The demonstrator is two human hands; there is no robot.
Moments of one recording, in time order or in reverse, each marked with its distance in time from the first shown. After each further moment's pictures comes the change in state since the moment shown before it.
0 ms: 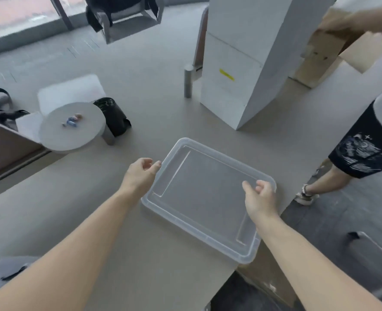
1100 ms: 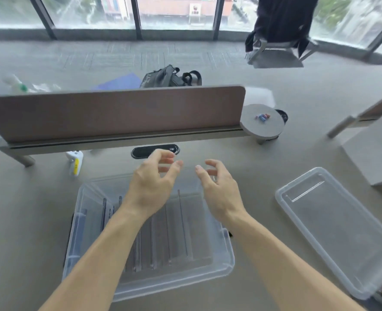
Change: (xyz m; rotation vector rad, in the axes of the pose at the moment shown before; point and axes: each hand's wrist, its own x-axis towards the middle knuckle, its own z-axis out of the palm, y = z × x) left_hand -0.268 -0.212 -0.344 -0.179 0.538 0.149; right_hand -0.440 -0.074 0.271 -0.287 -0.739 -0.667
